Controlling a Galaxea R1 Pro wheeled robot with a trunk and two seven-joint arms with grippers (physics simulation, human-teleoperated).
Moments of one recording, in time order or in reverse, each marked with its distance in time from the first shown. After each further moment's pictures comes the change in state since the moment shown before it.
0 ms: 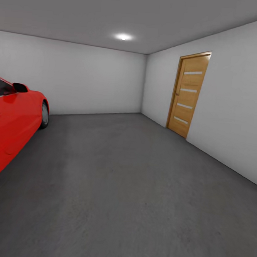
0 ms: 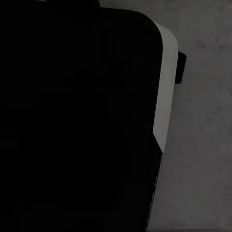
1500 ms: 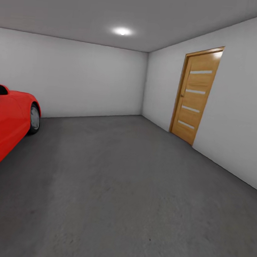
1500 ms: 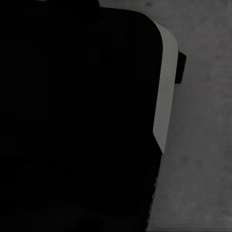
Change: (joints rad) left arm 0.000 0.000 0.000 0.000 0.000 0.000 0.000; right arm 0.000 -0.001 0.005 0.000 0.001 0.000 0.000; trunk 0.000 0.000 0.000
